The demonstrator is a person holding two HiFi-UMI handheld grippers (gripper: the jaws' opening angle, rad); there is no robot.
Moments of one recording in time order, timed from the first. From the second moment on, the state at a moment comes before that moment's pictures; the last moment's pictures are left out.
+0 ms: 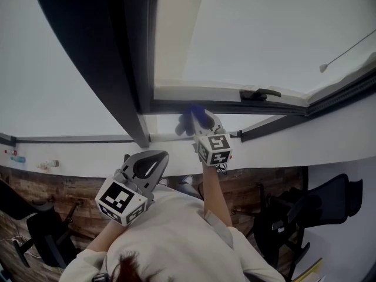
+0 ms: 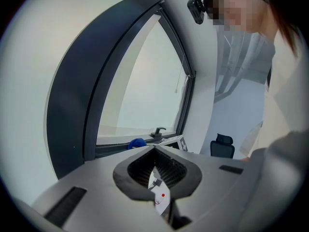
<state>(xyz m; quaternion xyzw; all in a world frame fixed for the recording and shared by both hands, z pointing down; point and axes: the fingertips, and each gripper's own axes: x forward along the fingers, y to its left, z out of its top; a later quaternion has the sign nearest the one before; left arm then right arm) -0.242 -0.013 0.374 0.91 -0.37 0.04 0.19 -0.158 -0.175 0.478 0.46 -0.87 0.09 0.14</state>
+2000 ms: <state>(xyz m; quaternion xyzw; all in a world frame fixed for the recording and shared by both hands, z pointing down) -0.200 -0.028 0.371 0.91 -0.36 0.04 0.19 -0.045 -0.194 0.475 0.55 -0.83 0.11 0.09</state>
